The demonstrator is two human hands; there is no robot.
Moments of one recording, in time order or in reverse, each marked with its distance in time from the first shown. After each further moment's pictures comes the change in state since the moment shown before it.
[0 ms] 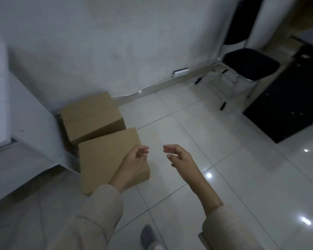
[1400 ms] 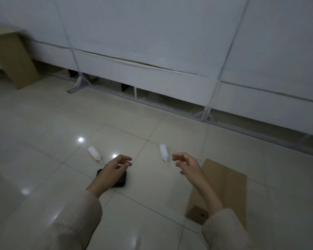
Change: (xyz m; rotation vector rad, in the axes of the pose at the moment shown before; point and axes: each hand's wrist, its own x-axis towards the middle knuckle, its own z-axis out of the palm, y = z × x) left_hand -0.550 -0.005 0.038 0.629 -1.995 0.860; right_hand -0.694 0.018 0.391 0.629 2.096 0.567
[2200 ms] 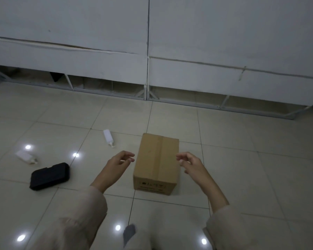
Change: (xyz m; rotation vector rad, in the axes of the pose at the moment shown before) left_hand -0.051 0.103 0.305 0.041 -0.294 0.079; right_hand -0.165 0.144 -0.269 -0.008 0.243 0.225
